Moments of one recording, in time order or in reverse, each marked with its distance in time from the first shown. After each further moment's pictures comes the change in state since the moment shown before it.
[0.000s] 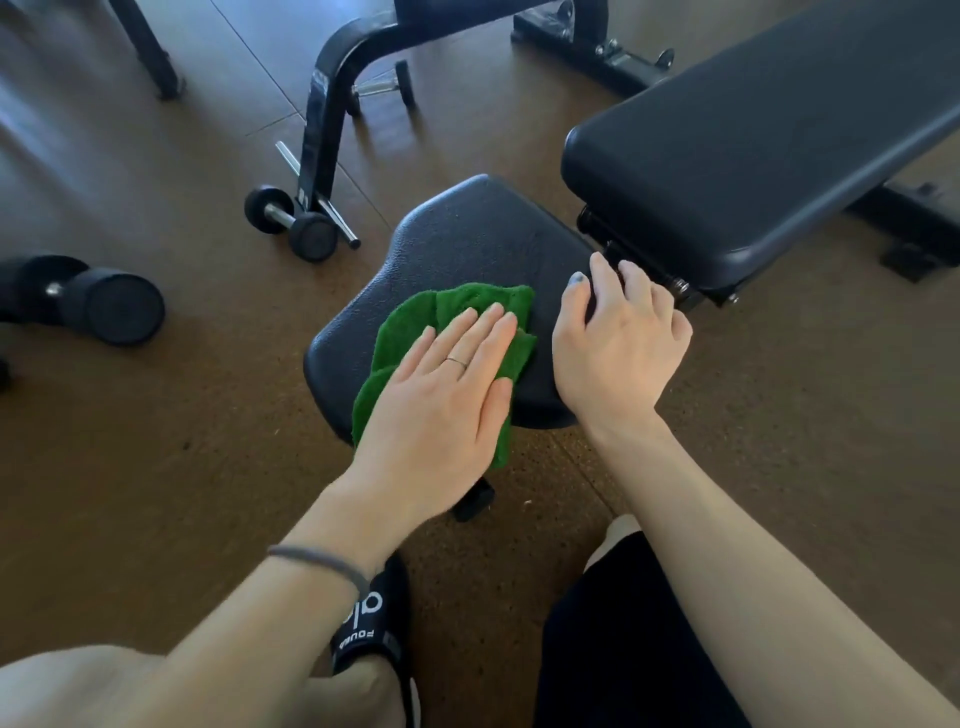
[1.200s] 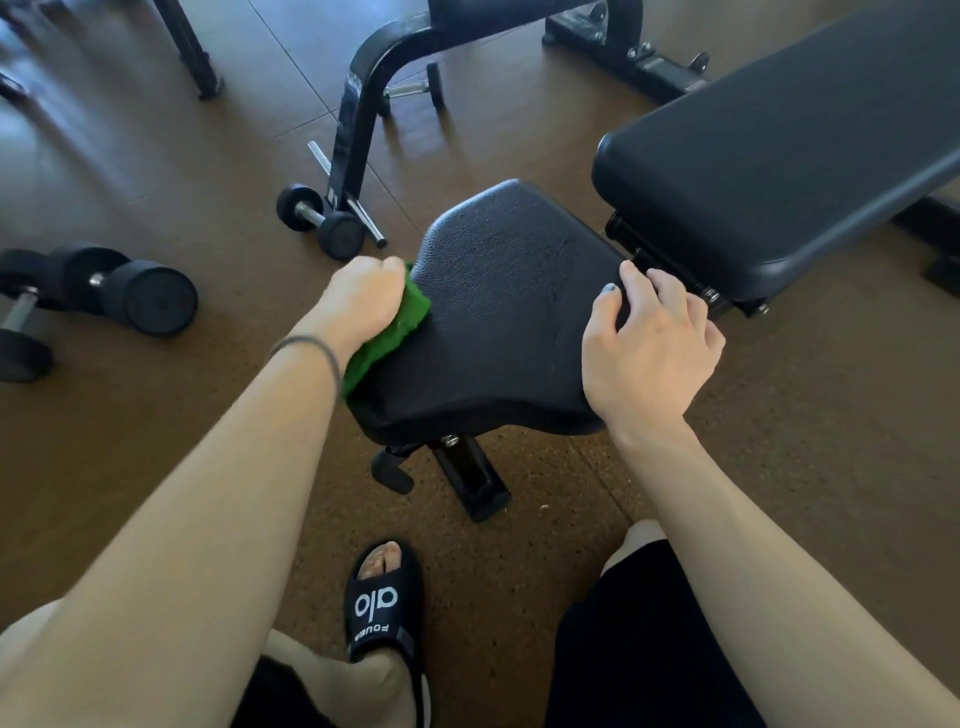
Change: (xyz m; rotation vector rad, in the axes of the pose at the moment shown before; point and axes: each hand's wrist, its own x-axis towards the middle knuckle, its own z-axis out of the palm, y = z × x) left_hand 0.082 -0.101 -0.036 -0.346 -0.043 -0.801; right_hand 0.002 -0.001 -0.001 0.058 -0.042 0.015
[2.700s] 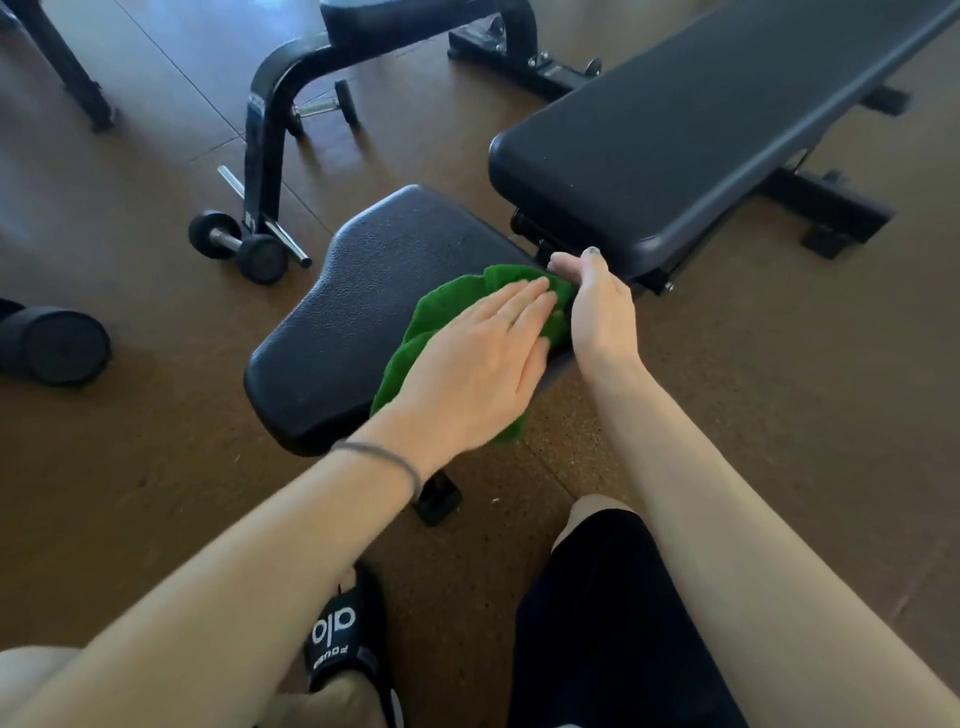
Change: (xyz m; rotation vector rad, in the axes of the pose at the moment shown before) left_hand -0.103 0.066 0.104 0.395 0.038 1.095; right_hand 0.027 0.025 -0.044 0.885 -0.330 0.471
